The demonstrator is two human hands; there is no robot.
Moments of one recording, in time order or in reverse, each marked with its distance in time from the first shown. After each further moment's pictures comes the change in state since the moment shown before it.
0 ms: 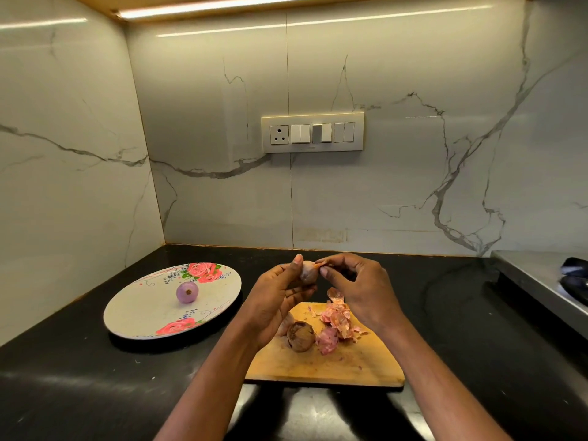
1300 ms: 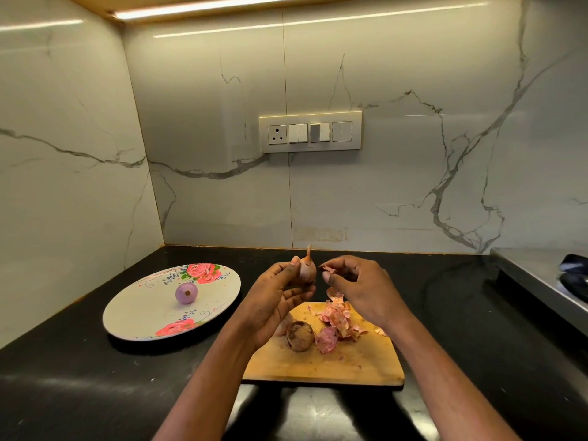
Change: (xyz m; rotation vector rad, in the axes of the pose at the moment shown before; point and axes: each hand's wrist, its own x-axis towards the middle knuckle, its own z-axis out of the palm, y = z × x) left_hand 0.000 0.002 -0.002 -0.012 -0.029 -0.038; right_hand 0.002 0.003 -0.009 -0.075 -0.100 0.117
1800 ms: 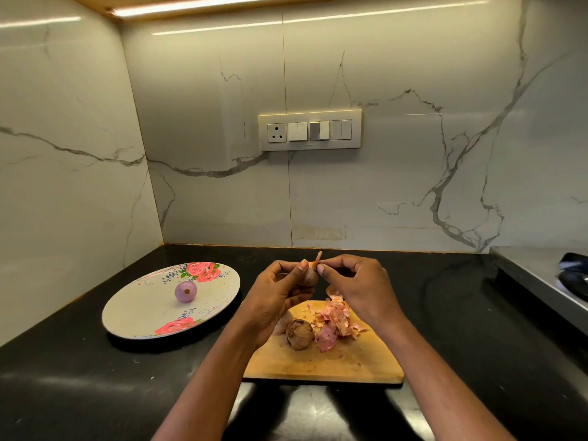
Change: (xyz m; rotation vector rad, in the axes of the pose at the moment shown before) left_hand 0.002 -0.006 -0.002 0.174 0.031 0.095; right_hand -0.003 -0.006 0.010 0.064 0.135 -0.053
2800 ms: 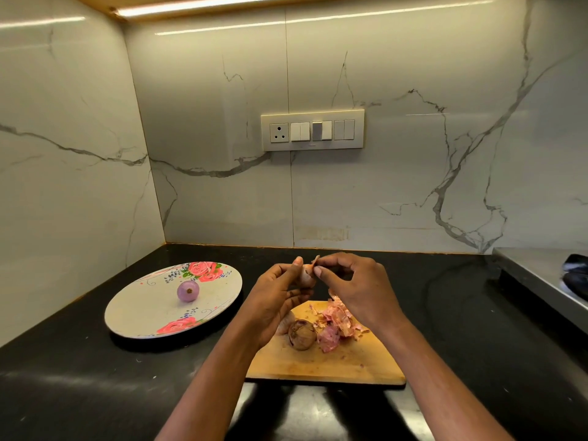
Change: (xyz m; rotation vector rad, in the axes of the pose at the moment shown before) left_hand 0.000 0.003 0.000 -0.070 0.037 -0.090; right_hand 0.000 -0.004 0.003 -0.121 -0.015 -0.103
